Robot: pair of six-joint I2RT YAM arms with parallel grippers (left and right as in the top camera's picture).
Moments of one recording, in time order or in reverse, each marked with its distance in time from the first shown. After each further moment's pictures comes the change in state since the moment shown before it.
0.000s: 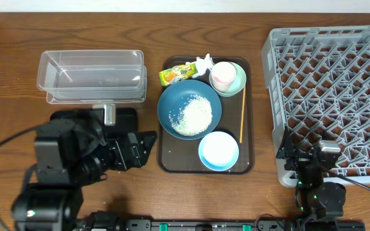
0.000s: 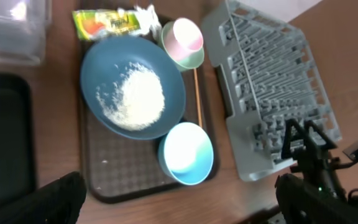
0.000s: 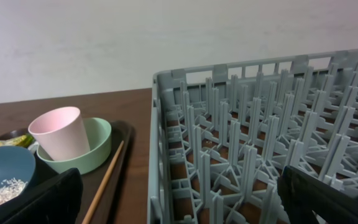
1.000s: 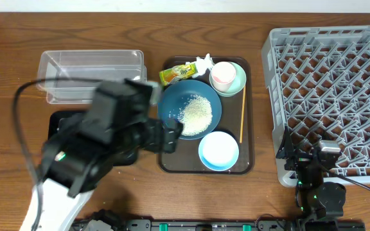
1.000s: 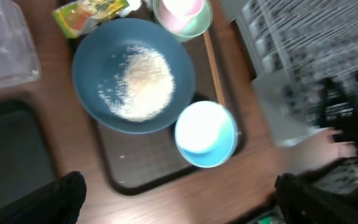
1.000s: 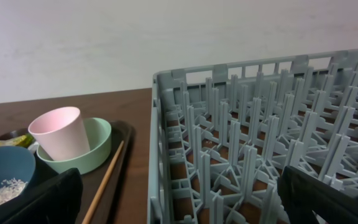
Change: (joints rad) left arm -0.454 0.360 0.309 -0.108 -0.382 0.011; right arm 0.000 0.000 0.000 0.000 0.000 0.000
